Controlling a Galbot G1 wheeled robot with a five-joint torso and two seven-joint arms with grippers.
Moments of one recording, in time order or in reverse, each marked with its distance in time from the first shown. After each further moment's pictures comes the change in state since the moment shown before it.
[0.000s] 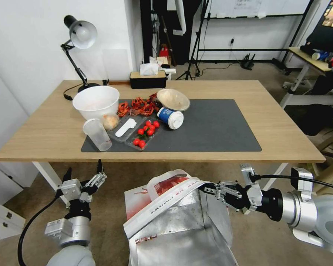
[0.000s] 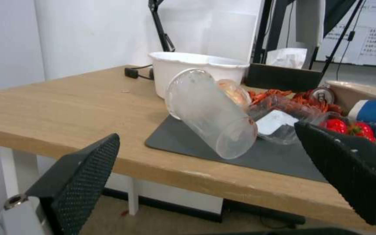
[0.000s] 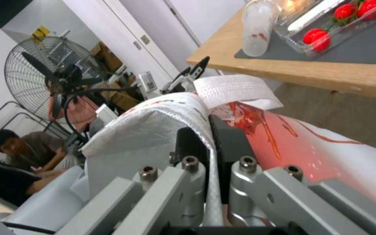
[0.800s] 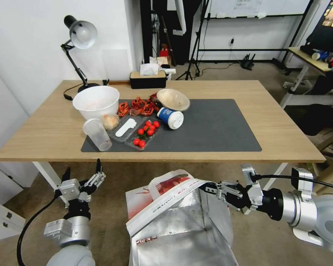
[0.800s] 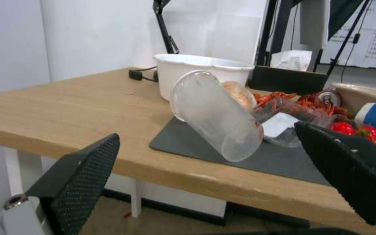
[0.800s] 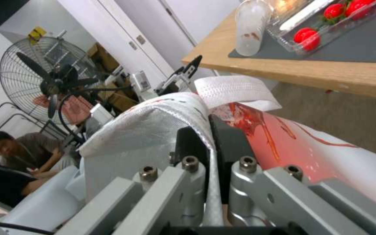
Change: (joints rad) left arm -0.006 -0.002 -0.003 0.004 0.004 -0.006 -0.012; right arm 0.000 0.000 0.004 -0.024 -0.005 0.002 -0.015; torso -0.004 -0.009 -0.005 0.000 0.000
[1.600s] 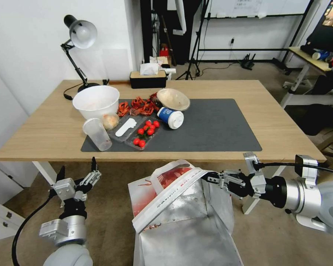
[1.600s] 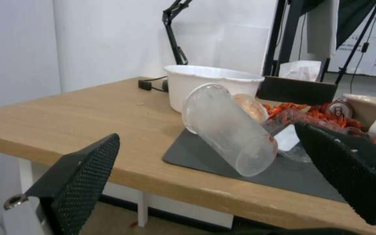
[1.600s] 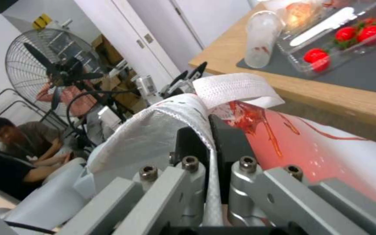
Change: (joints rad) left arm -0.003 -0.010 -0.029 -0.003 0.004 -0.015 0.000; right arm 0.049 -0.080 0.036 0.025 0.061 0.000 0.006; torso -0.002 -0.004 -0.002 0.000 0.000
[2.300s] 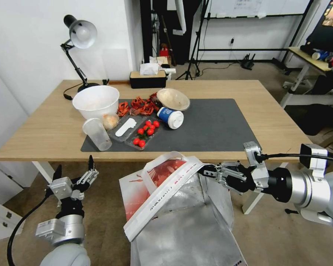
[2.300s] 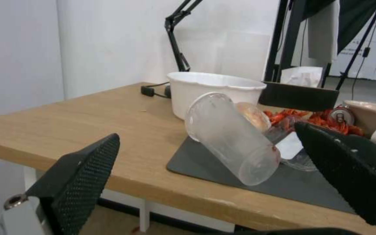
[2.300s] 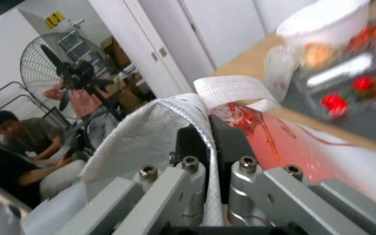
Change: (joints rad) left arm 0.008 0.002 -0.011 -0.018 0.001 -0.002 -0.003; right arm 0.042 -0.043 0.131 0.064 0.106 -0.011 0.044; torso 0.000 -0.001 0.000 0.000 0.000
